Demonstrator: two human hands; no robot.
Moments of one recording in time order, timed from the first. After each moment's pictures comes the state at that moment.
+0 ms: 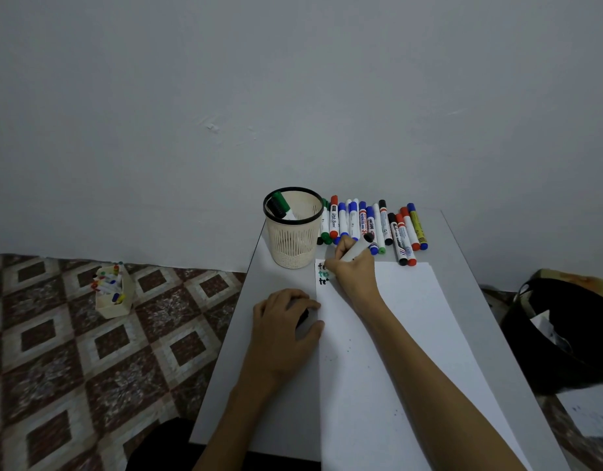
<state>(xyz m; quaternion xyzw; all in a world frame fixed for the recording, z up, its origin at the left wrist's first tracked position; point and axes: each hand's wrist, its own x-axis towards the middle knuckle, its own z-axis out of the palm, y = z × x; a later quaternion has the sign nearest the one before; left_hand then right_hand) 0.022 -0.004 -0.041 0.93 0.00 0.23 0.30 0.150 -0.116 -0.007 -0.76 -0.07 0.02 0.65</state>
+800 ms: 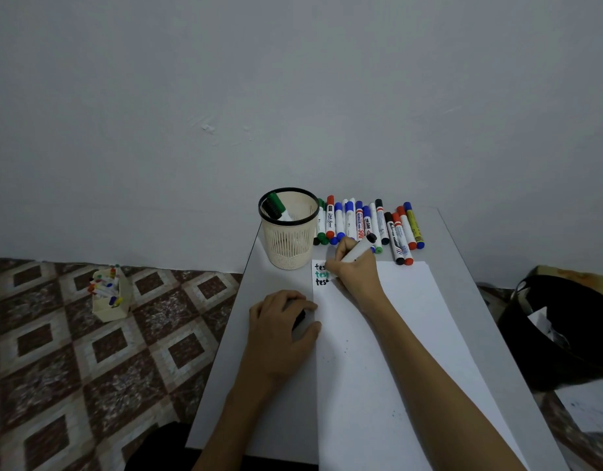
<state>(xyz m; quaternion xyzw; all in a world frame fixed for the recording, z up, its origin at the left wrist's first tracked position) 0.021 -0.004 -0.039 0.93 0.00 0.23 0.30 0.156 -0.130 -0.009 -0.76 -0.13 0.00 0.63</state>
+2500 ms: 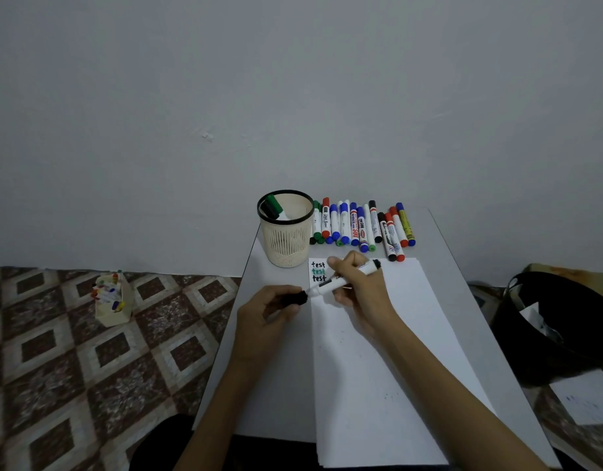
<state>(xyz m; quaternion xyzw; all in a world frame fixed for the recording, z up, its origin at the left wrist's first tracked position) 0.002 0.006 -0.015 0.77 -0.02 0.23 0.59 0.092 -0.150 0.018 -0.56 -0.09 0.13 0.81</state>
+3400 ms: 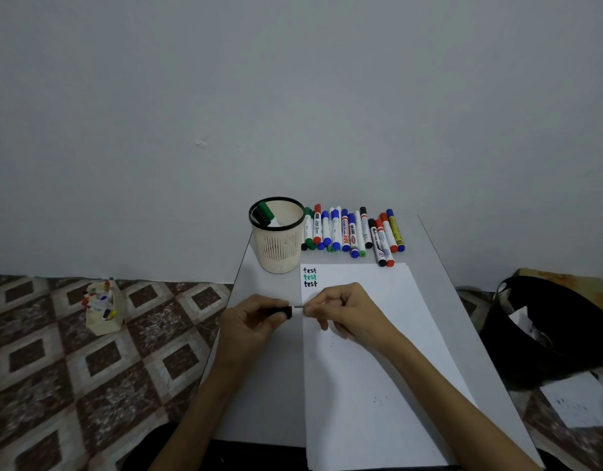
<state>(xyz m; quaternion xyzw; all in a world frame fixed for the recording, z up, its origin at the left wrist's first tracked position) -0.001 0.011 -0.012 0.77 -0.02 0.25 0.59 0.077 -0.173 0.016 -0.72 -0.24 0.22 0.61</state>
